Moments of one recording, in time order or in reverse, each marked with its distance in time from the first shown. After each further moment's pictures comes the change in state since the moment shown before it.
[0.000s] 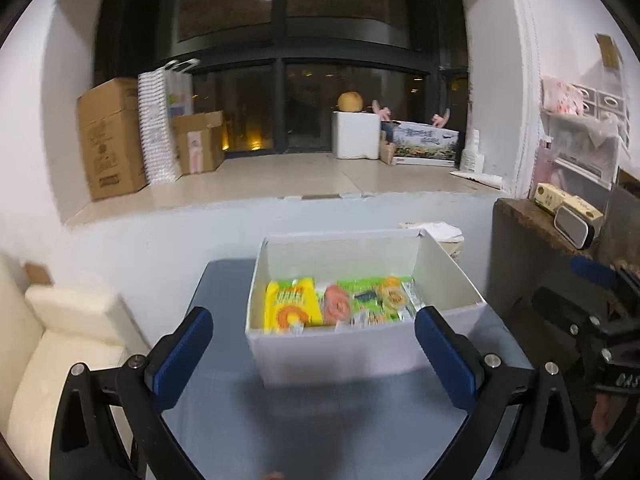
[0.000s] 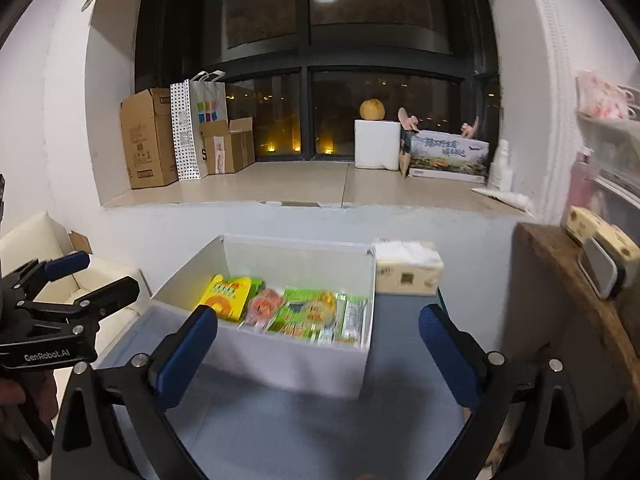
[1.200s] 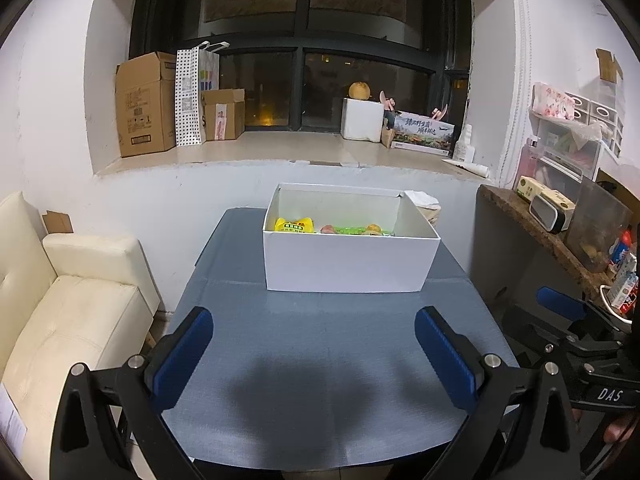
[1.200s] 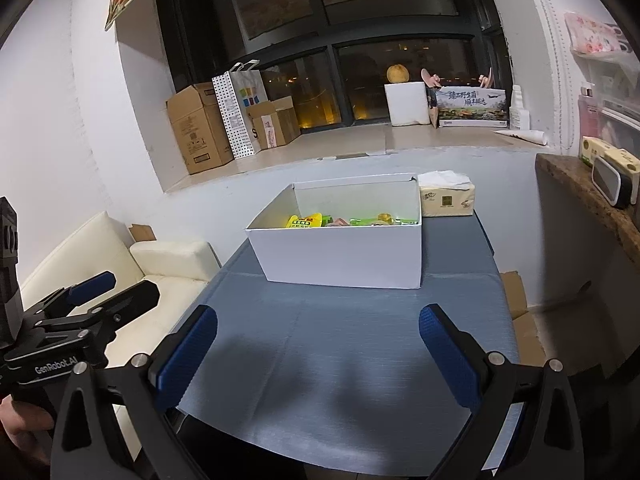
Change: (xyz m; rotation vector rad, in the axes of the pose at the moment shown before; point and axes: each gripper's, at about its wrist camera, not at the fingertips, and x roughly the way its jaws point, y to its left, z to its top) left arm -0.115 -0.008 -0.071 -0.076 0.056 0.004; right arm -0.084 0.021 -0.071 0.099 0.100 0.182
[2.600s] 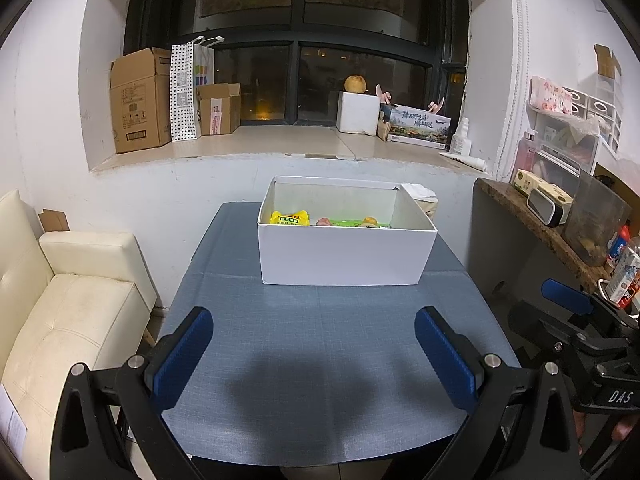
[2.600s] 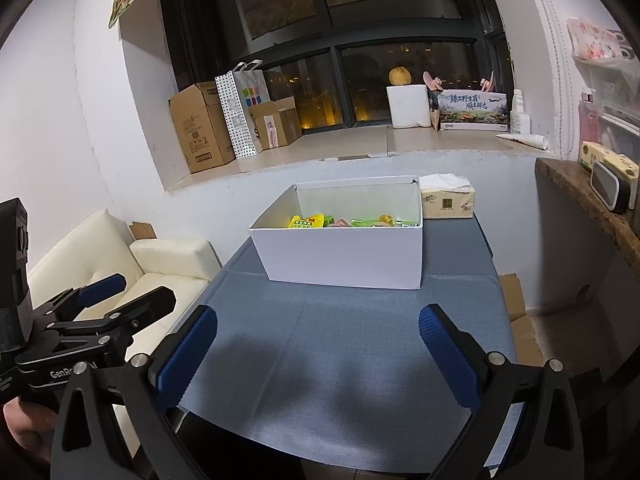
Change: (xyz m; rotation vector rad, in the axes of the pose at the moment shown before) left arm 0.004 -0.003 -0.002 0.008 0.021 -0.011; right arm -0.007 0.007 0.001 -0.013 -0.001 -0.006
